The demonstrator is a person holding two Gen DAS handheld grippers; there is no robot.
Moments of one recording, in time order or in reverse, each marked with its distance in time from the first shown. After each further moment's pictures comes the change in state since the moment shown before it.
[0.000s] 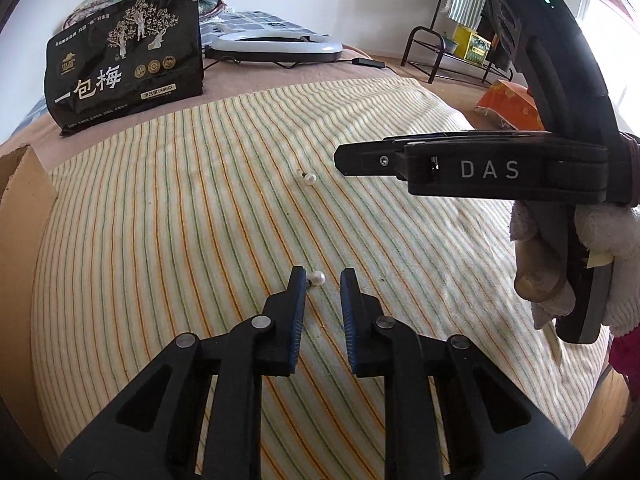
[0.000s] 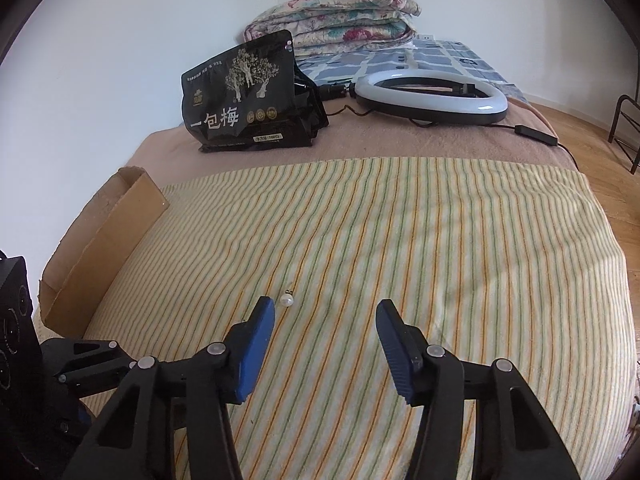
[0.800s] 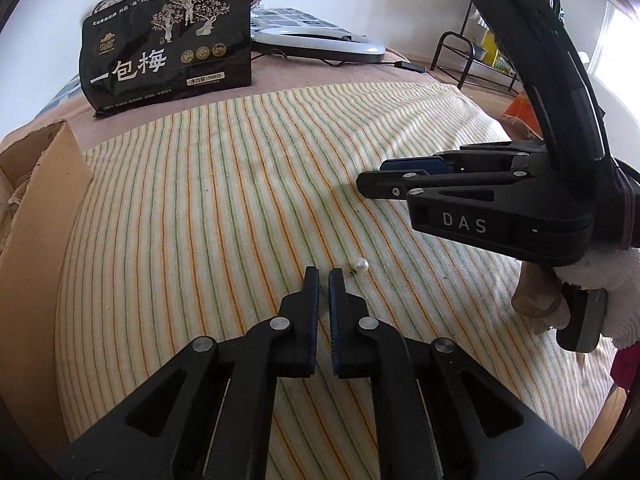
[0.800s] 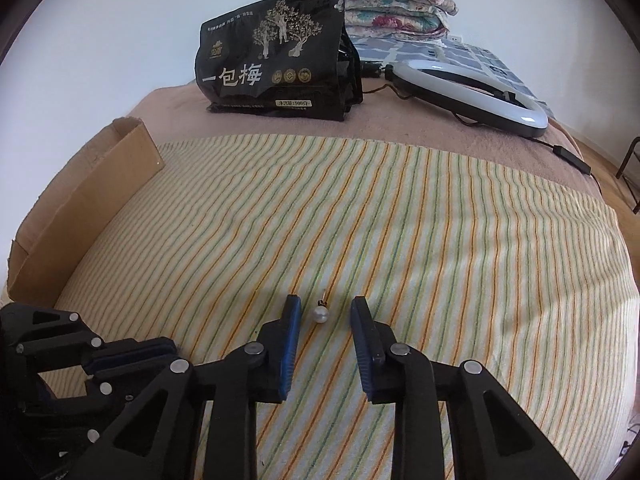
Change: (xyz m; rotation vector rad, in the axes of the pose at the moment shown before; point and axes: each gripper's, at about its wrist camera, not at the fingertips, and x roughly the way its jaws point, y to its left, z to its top) left arm -0.006 0.034 -0.001 -0.063 0.004 0.070; right arm 0.036 0.037 0.003 -0.150 0.064 -0.081
